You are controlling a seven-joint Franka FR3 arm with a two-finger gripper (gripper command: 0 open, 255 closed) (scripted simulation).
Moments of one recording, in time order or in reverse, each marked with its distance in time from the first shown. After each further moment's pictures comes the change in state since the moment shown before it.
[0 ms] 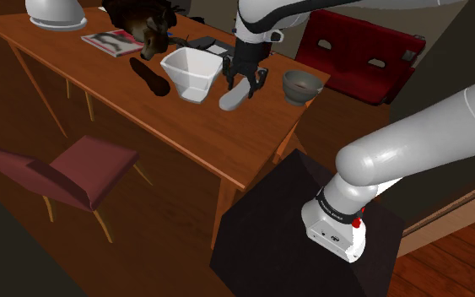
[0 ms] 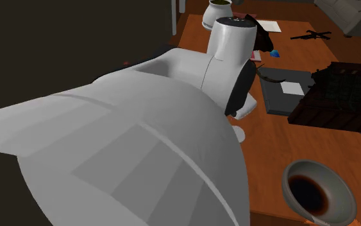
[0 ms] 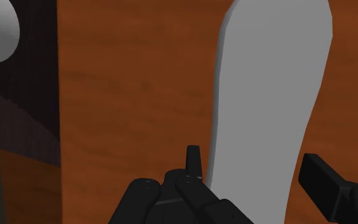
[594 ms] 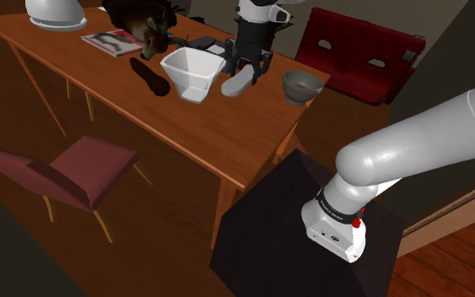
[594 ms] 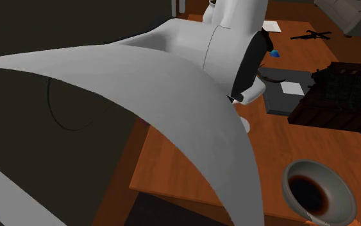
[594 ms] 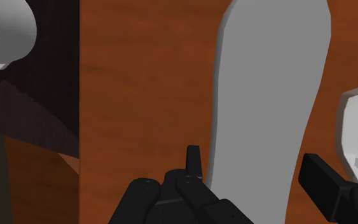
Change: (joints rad) arm -0.003 -0.029 -0.019 0.099 -0.004 -0.127 -0.005
